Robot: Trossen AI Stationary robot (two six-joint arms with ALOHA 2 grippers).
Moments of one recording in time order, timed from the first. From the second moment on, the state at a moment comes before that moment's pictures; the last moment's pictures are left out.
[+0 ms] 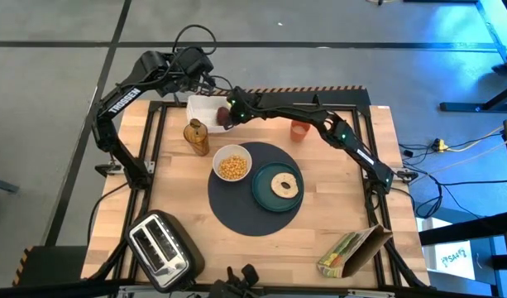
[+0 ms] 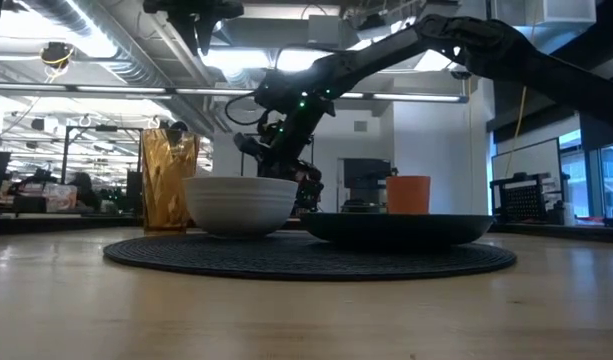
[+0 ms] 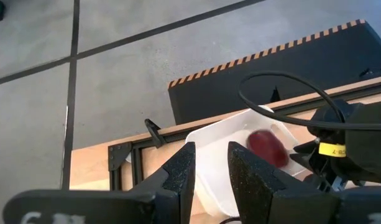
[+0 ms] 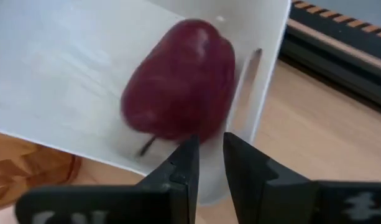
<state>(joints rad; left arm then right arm) 0.53 1.63 2.08 -1.57 -0.65 -0.67 -0.41 2.47 2.24 -0.67 0.04 0.53</state>
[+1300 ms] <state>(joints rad) 0.53 1.65 1.49 -0.83 -0.11 -0.71 -0.60 2.03 2.24 -1.16 0.09 0.32</state>
